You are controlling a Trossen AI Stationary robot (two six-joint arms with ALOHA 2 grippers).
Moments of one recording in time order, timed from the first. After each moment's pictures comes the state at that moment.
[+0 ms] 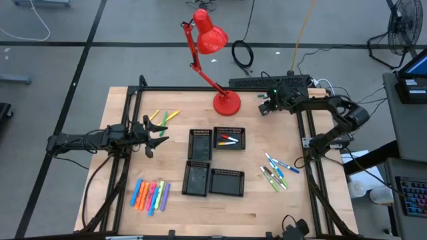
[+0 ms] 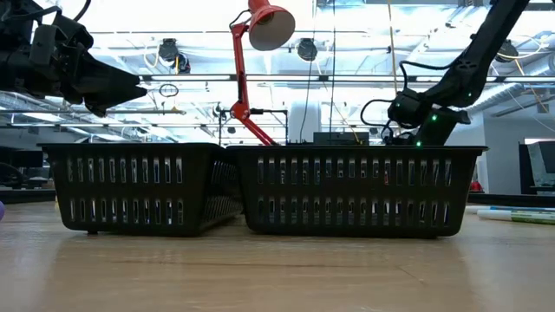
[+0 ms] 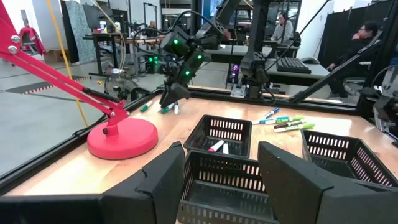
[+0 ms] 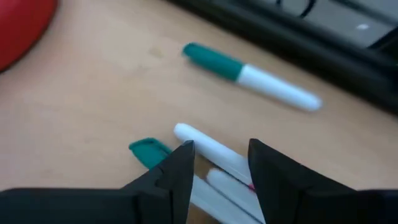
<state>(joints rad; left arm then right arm) 0.03 0.08 0.02 0.06 -0.16 -0.05 -0.93 1.54 0.58 0.01 0.04 0.09</state>
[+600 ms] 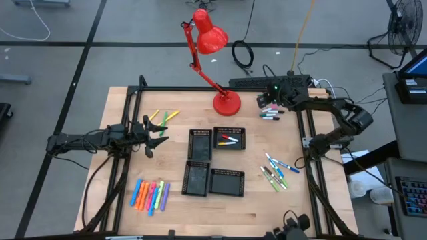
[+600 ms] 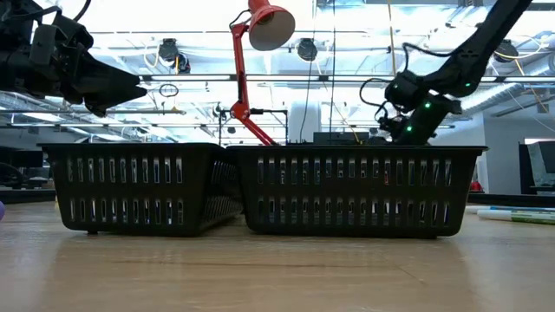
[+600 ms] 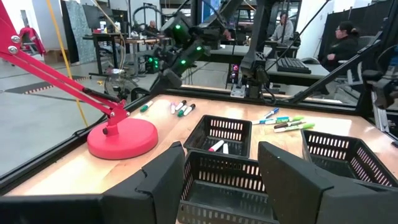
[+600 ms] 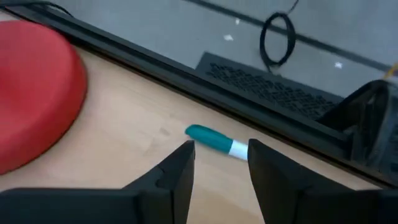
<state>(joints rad) 0.03 0.08 0.02 0.06 -0.16 -0.05 -0.92 1.50 0.65 0.09 0.13 0.14</state>
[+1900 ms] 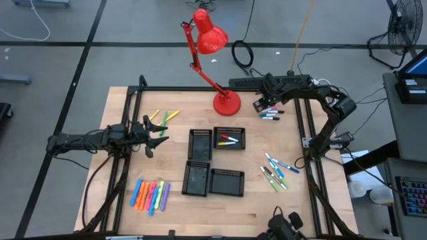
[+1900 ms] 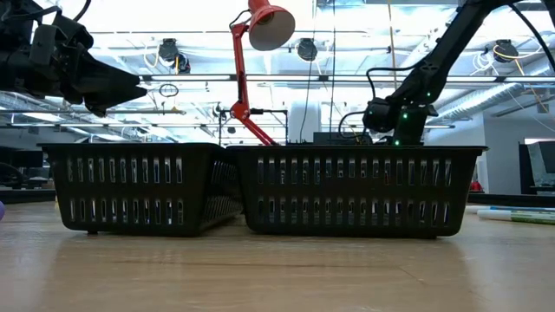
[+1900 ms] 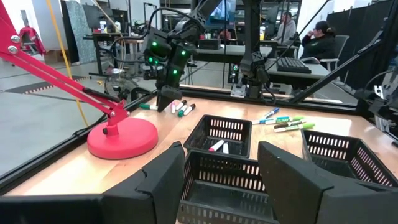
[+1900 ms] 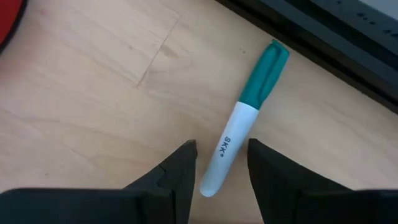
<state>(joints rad) 0.03 0.08 0.02 0.06 -0.16 -0.05 -0.90 1.73 0.88 -0.32 0.09 0.10</state>
